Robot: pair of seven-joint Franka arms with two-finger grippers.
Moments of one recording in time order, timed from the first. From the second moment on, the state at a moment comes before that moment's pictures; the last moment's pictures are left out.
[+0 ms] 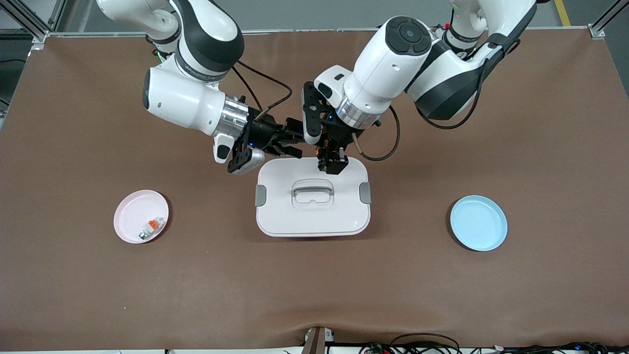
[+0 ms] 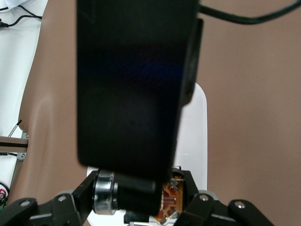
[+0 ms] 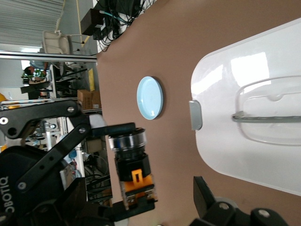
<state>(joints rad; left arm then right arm) -0.03 0.50 -0.87 -1.41 0.23 2.09 0.68 0.55 0.24 0.07 -1.75 1.13 2.39 0.02</state>
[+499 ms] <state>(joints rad) -0.03 0.50 -0.87 -1.41 0.23 2.09 0.68 0.57 0.27 0.07 -1.74 1.15 2.45 0.00</state>
